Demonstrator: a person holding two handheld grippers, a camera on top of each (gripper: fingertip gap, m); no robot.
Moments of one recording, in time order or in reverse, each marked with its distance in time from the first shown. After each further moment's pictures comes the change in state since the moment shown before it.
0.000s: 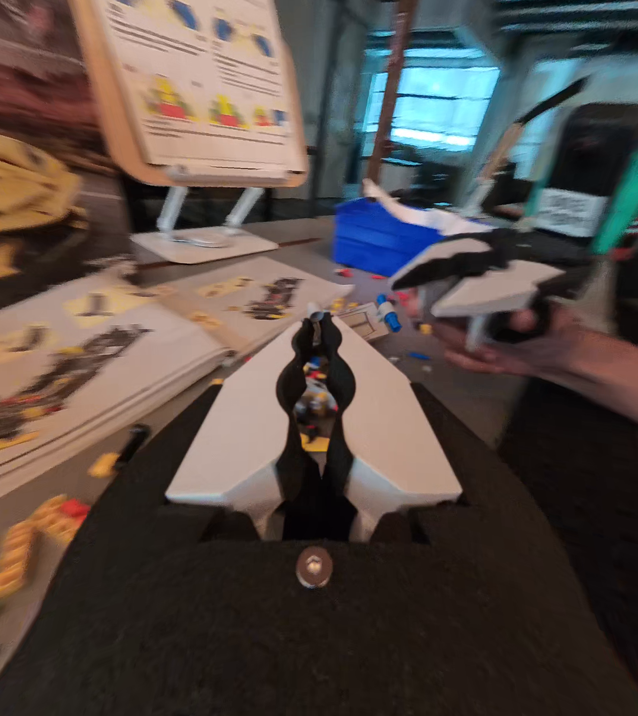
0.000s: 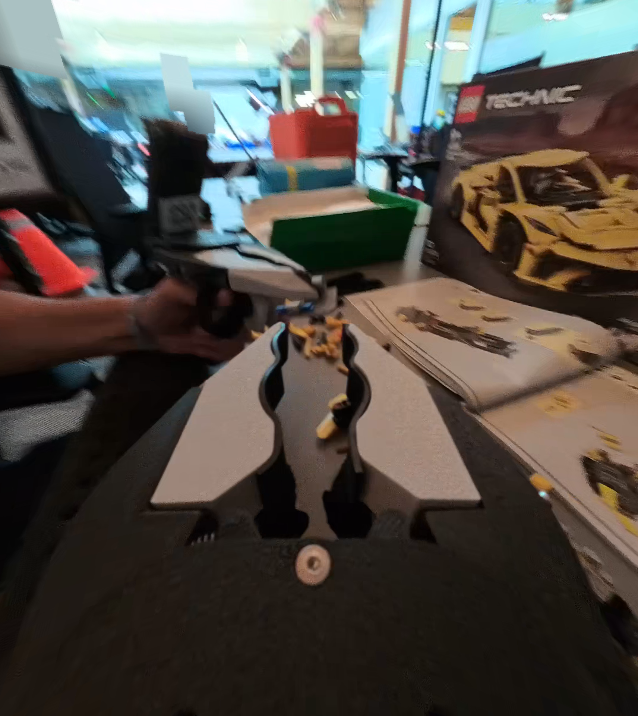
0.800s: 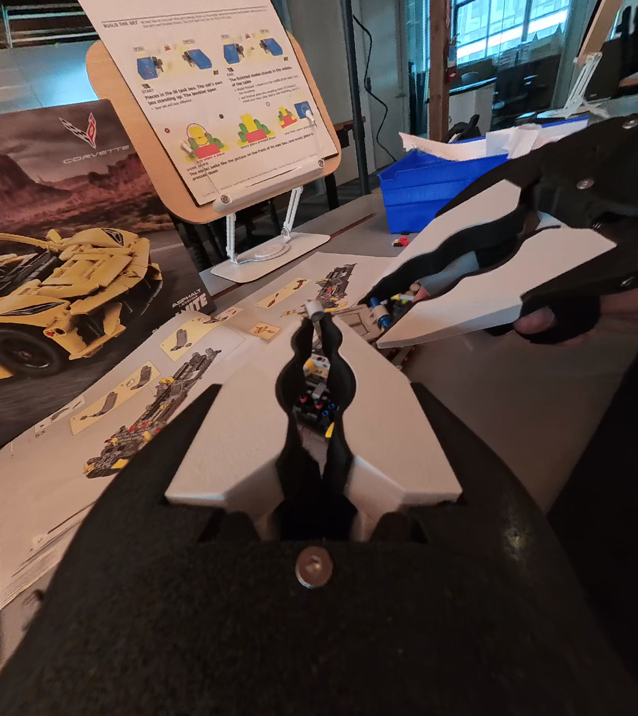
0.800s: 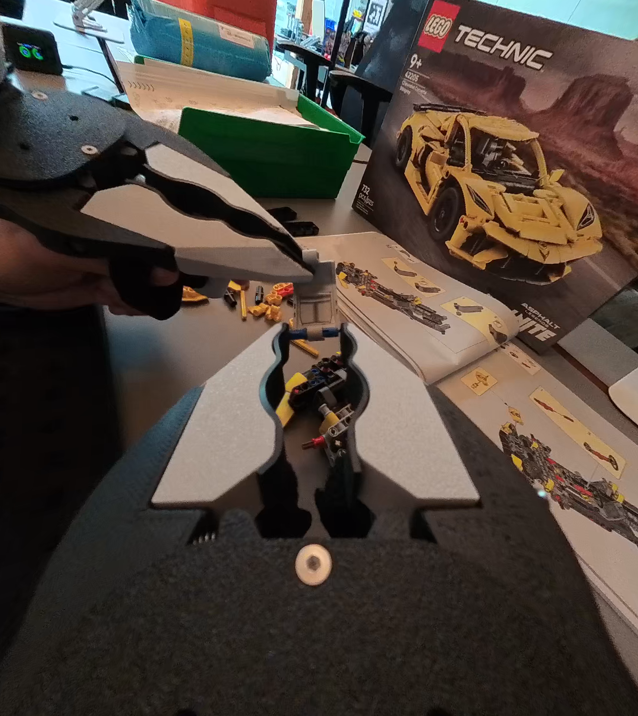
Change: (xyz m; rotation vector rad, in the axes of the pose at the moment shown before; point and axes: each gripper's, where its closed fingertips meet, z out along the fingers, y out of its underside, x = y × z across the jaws) left arm -0.001 0.005 0.002 -0.045 -0.168 0.360; right arm 0.006 0.026 0.034 -0.216 0.269 -0.241
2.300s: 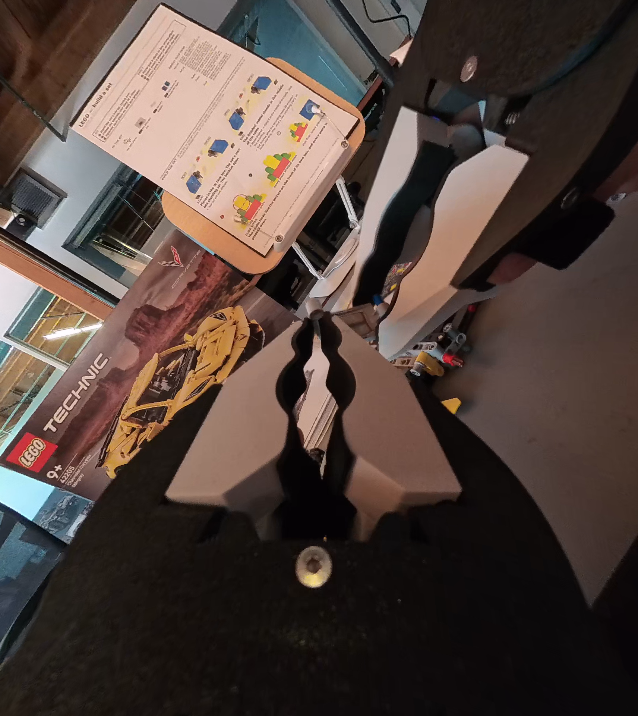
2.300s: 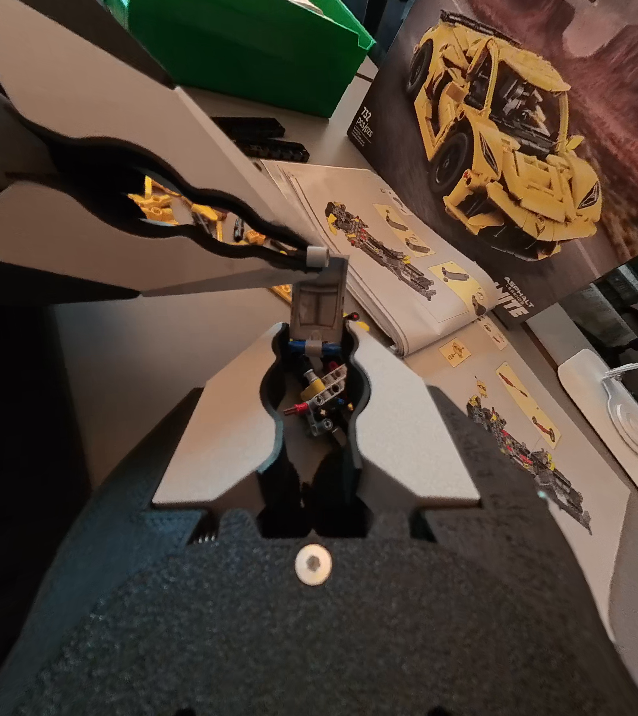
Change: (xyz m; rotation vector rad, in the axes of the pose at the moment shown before) left arm 0.019 -0.001 0.002 -0.040 -0.221 0.636; right arm 0.000 0.026 0.008 -0.195 0.057 -0.163
